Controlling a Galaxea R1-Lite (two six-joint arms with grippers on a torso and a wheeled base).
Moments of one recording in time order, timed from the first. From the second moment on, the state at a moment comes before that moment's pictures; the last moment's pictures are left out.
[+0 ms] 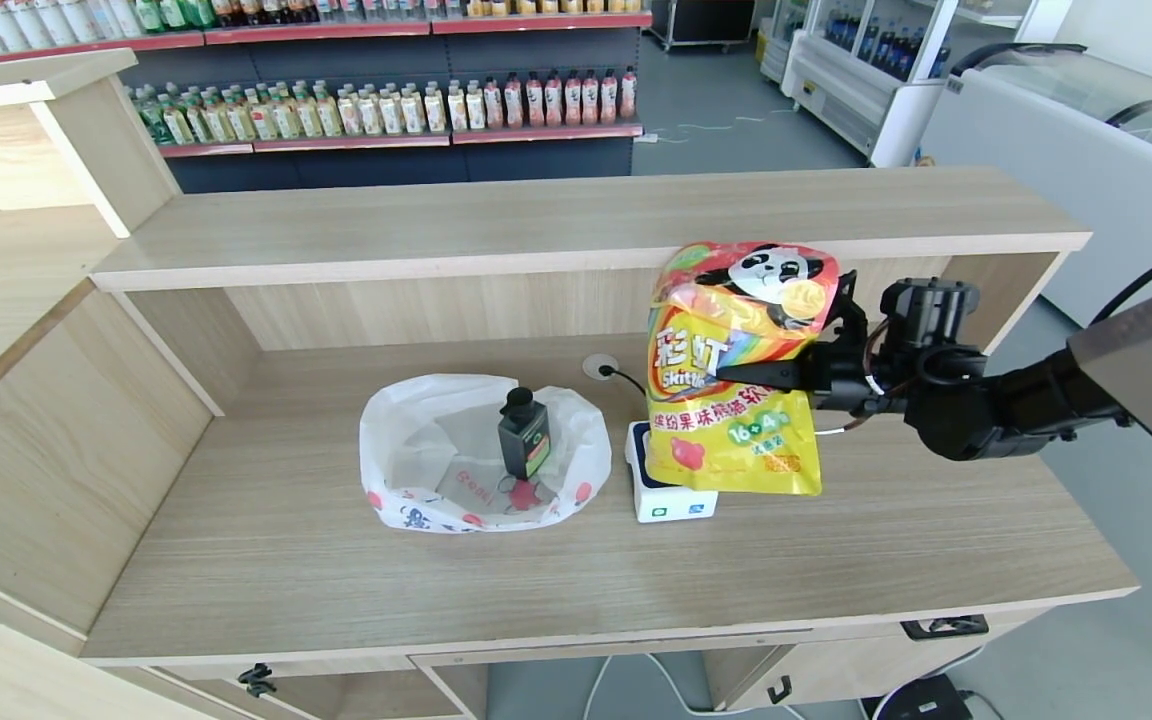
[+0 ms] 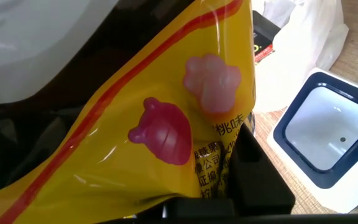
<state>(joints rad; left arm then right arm) 0.00 0.00 0.00 0.00 -0.02 0.00 0.13 2.24 -1.34 -0.76 1.29 0.56</state>
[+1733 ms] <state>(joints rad) 0.00 0.00 0.00 0.00 -0.02 0.00 -0.20 1.45 -0.90 -0.24 0.61 -0.95</state>
